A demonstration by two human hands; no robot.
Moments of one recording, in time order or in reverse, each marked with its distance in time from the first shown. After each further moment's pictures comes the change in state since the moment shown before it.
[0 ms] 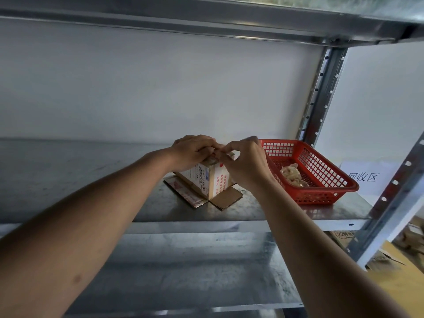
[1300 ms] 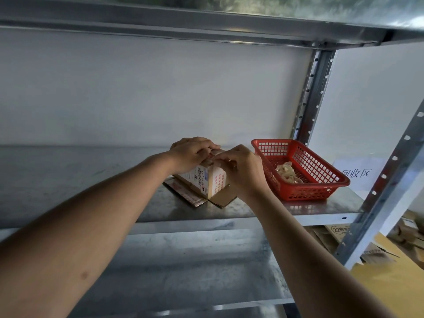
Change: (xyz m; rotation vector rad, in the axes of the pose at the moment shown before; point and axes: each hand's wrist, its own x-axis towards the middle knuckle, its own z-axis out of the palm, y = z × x) left_hand -0.006 0.013 -0.001 0.003 0.003 -0.040; right_hand -0.024 0.004 0.004 -0.021 0.094 -0.233
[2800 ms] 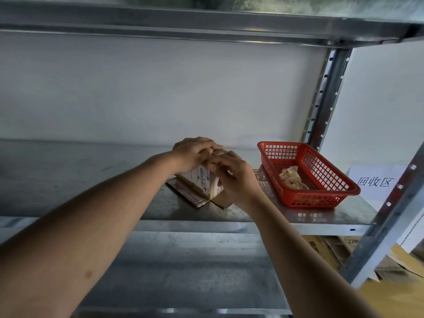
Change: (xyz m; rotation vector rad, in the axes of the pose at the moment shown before) left_hand 0.004 0.000 0.007 -0.024 0.075 -0.044; right_hand -0.005 0.020 0.016 0.397 -0.130 -0.065
